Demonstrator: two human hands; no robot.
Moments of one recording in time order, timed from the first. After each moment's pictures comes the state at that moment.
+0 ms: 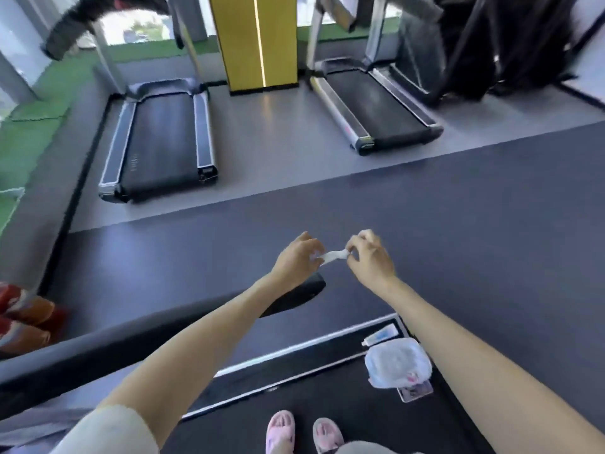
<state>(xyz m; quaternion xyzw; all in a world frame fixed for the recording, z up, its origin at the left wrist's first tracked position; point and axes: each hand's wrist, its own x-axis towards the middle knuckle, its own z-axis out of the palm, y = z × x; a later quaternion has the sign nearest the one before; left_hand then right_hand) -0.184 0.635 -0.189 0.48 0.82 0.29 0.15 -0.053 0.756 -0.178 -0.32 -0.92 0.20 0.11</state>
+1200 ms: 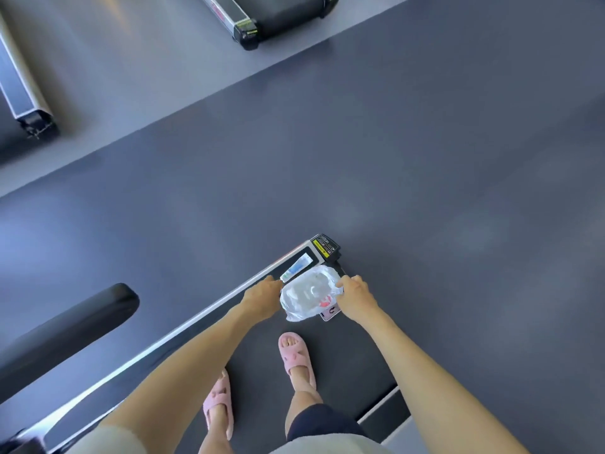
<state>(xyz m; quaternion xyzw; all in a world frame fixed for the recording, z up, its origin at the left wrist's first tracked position) 0.032 0.841 -0.380 0.53 0.74 -0.12 0.38 0.221 0.925 -0.362 -0.55 -0.74 0.35 -0.17</state>
